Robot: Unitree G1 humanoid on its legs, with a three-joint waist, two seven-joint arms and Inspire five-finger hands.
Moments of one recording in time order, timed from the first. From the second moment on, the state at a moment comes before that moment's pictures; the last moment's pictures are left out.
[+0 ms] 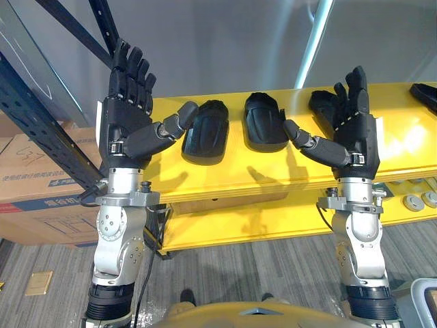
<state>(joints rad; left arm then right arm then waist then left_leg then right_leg) 0.00 0.21 0.03 -0.41 -0.50 -0.22 -0.02 0.03 -0.23 -0.07 -0.26 0.20 -0.31 -0.08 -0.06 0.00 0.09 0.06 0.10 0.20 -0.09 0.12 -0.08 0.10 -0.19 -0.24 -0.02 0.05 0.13</state>
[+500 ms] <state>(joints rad) 0.19 0.15 0.00 -0.34 -0.42 -0.25 0.01 -0.05 -0.26 -0.07 -0.07 0.23 -0.30 0.04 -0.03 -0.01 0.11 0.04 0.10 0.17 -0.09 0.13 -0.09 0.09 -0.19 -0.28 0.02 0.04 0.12</state>
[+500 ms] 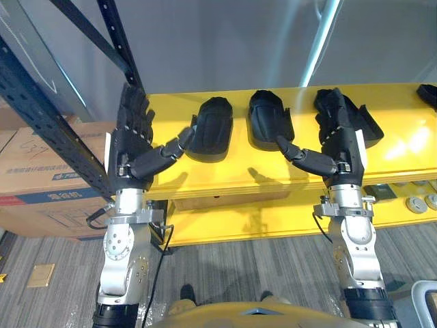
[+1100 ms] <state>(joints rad) 0.17 0.21 -0.05 -0.31 -0.30 -0.25 -0.10 -0.66 -0.48 0.02 0.43 0.37 -0.04 0.11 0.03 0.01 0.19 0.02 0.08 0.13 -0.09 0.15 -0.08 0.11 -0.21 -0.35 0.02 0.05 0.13</state>
